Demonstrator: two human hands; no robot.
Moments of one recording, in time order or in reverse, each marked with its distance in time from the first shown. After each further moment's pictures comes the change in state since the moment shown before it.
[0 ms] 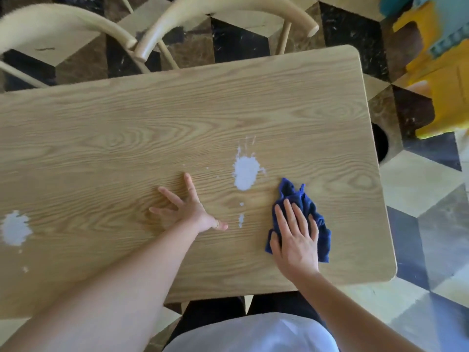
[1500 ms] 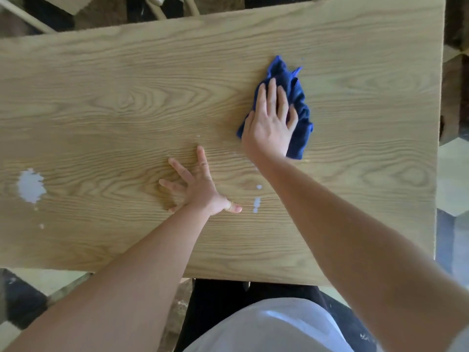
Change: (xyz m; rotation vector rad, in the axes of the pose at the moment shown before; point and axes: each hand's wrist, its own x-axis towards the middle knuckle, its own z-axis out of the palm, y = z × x) left_hand 0.020 0.001 0.016 -0.122 0.075 0.015; right_hand 0.202 -0.119 -0.028 0.207 0.152 0.057
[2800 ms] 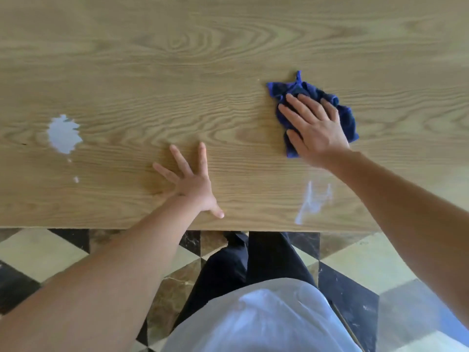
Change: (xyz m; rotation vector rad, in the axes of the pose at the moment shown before) left_hand 0.015 -0.186 -0.004 0.328 -0.082 0.037; right_hand -0.106 0.020 0.018 -0.301 -0.131 -0.573
